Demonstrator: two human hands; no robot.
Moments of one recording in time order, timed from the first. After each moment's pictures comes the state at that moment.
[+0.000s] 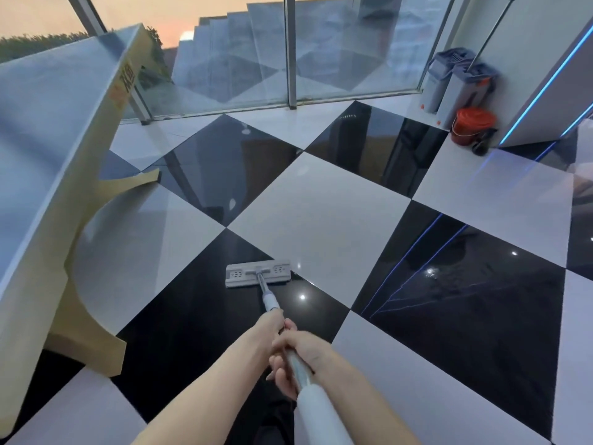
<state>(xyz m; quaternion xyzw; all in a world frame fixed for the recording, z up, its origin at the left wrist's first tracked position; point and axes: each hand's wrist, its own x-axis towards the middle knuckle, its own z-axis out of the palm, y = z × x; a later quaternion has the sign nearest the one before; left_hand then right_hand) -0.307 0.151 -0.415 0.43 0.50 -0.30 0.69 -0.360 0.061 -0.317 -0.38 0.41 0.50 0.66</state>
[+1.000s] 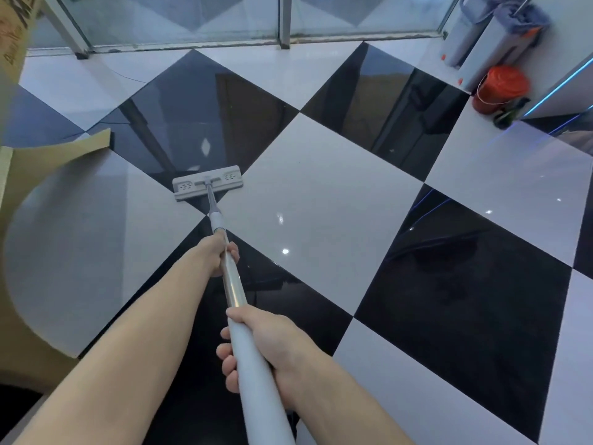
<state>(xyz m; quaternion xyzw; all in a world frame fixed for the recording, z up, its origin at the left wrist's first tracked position) 0.023 0.310 -0.485 0.44 0.51 -0.29 0.68 -0.118 0.162 -0.301 -0.37 0.39 0.53 0.65</state>
